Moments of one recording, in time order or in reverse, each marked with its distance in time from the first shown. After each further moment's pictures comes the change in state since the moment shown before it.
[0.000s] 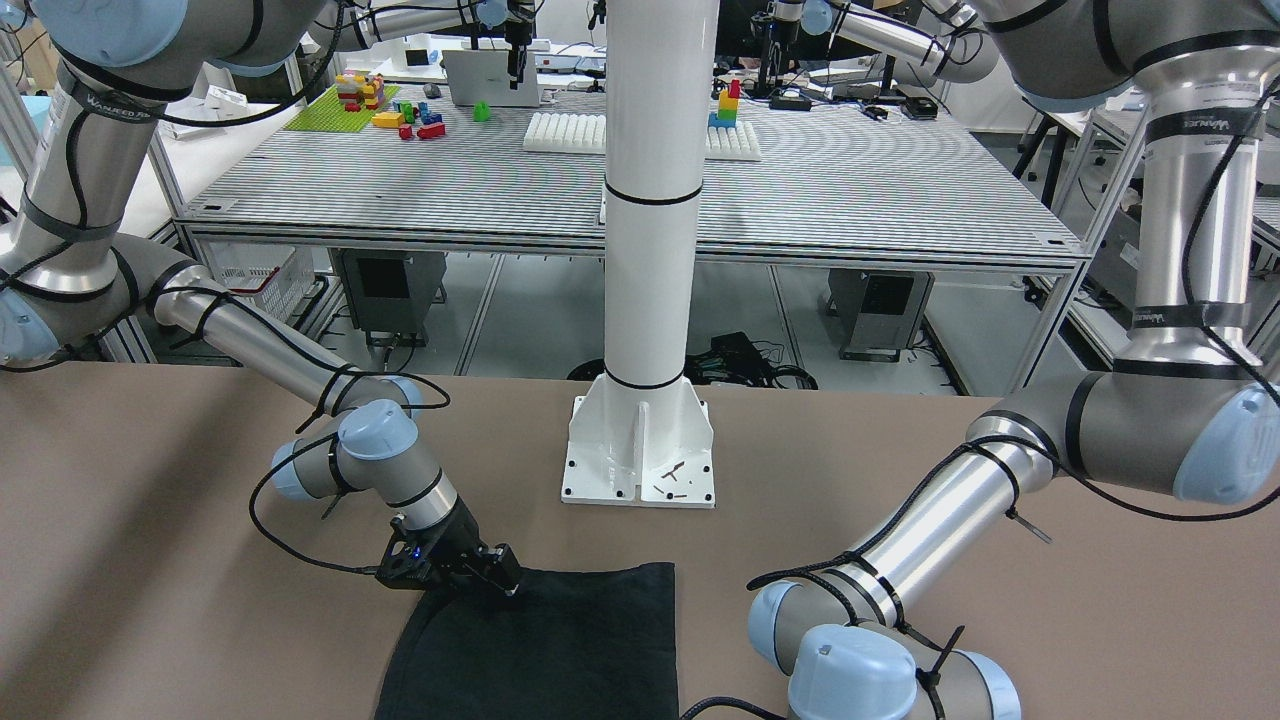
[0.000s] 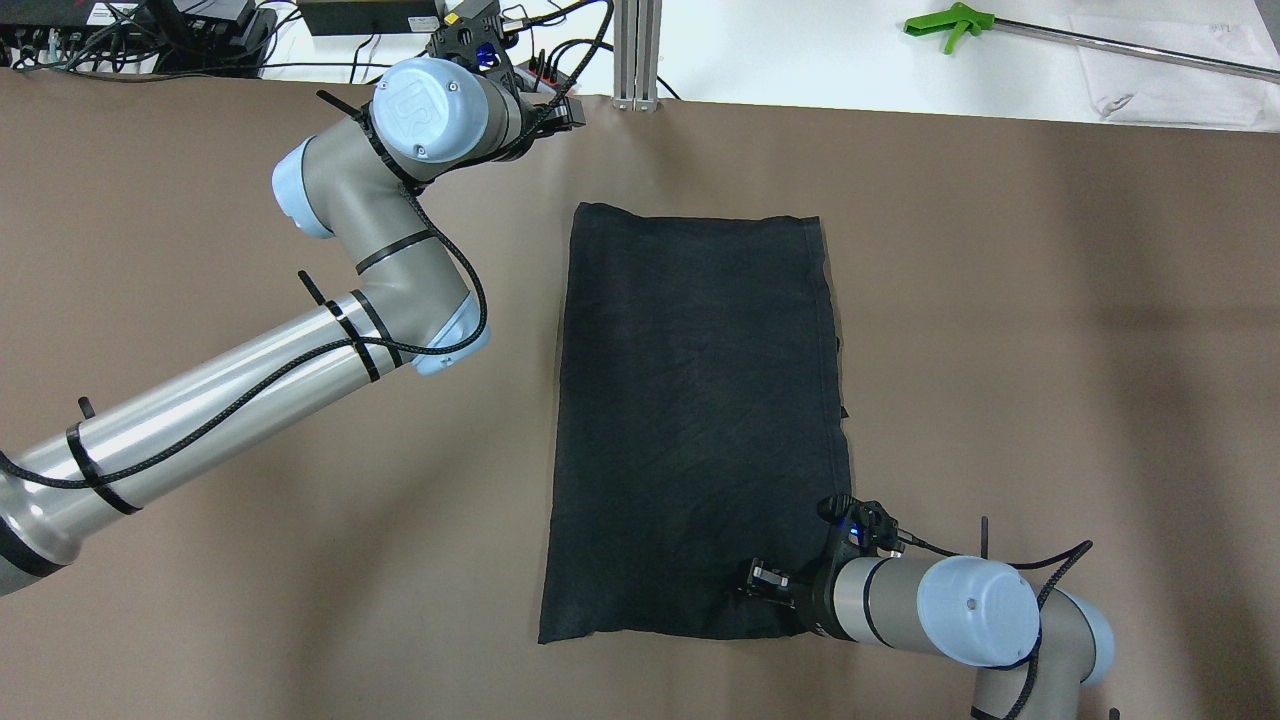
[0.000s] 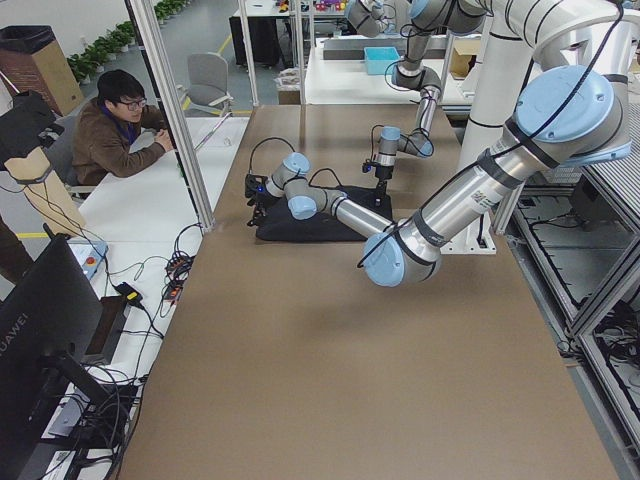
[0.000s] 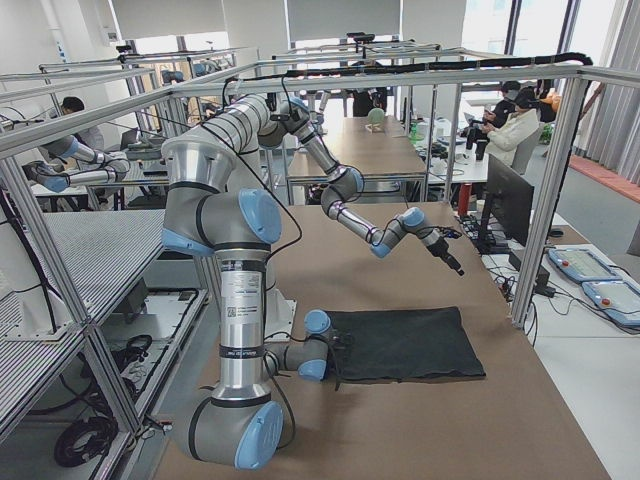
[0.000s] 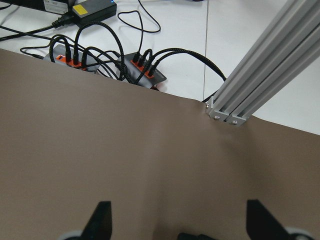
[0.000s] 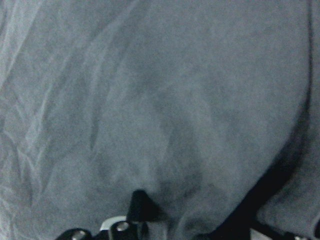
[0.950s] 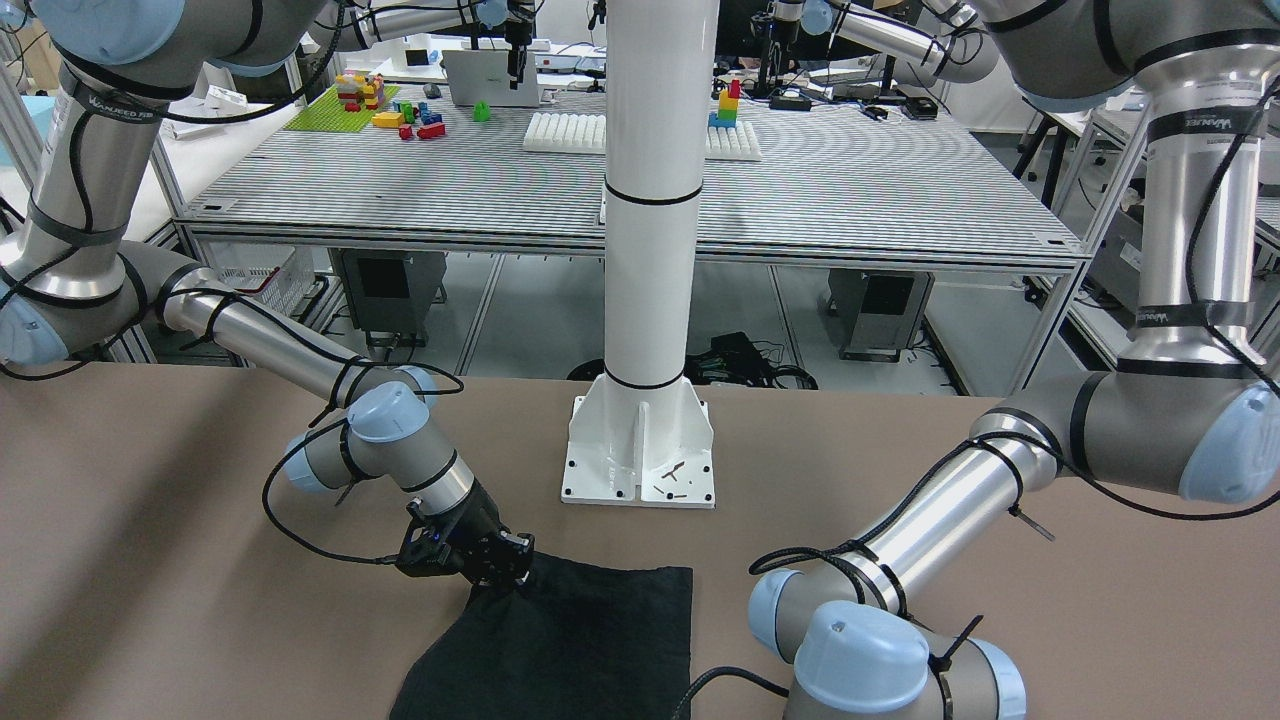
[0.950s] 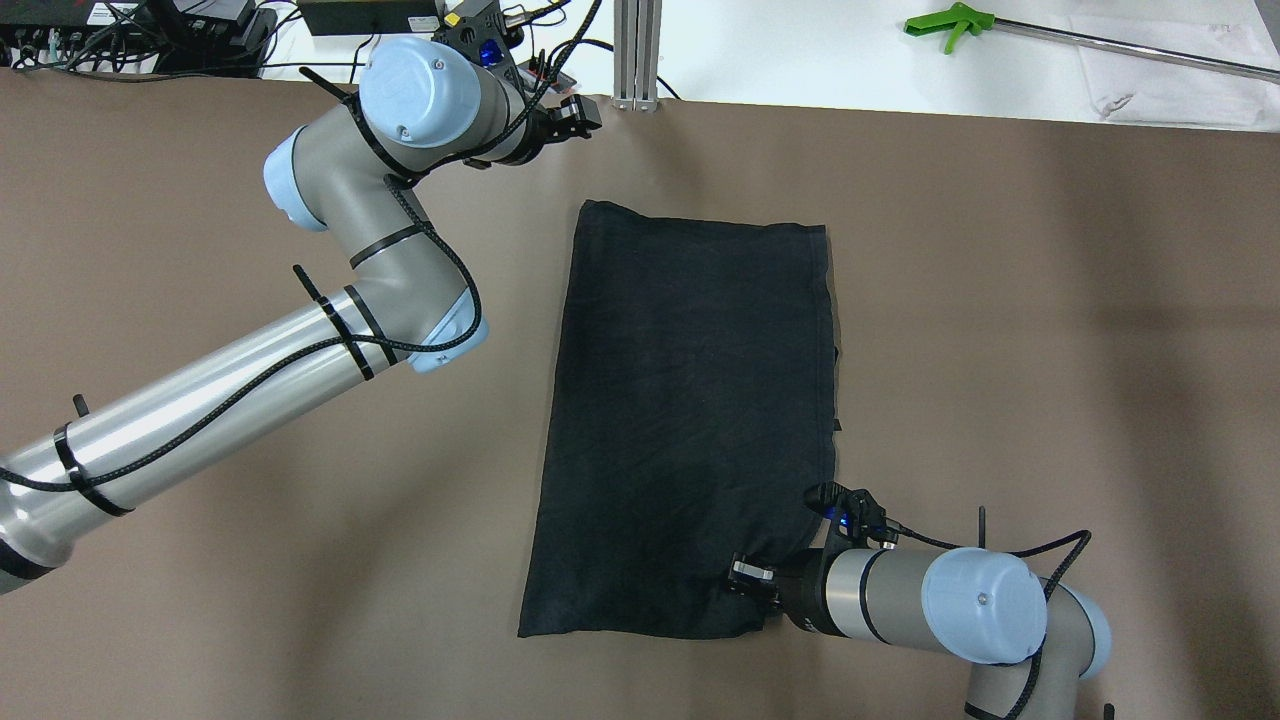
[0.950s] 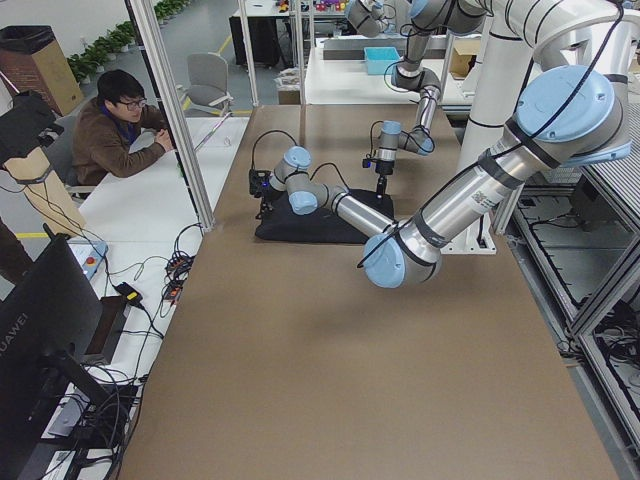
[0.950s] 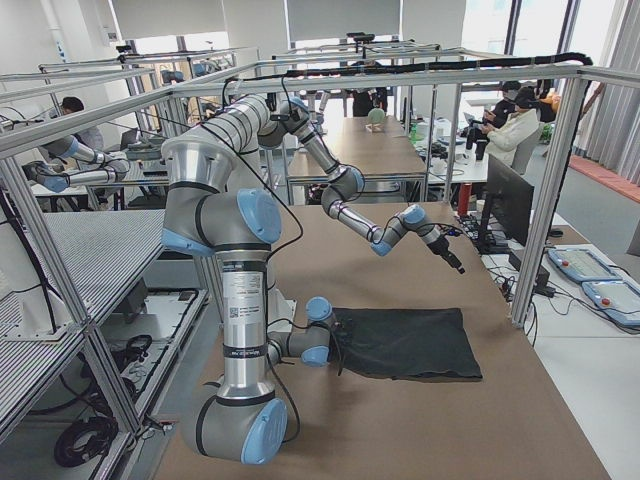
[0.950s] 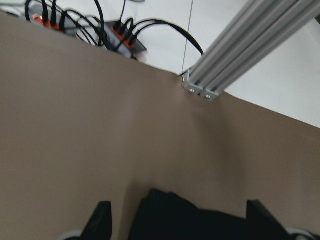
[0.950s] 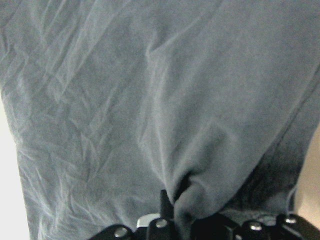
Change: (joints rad) left arm -0.006 0.008 -0.057 0.002 -0.124 -0.081; right arm 0.010 0.018 0.053 0.009 0.014 -0.016
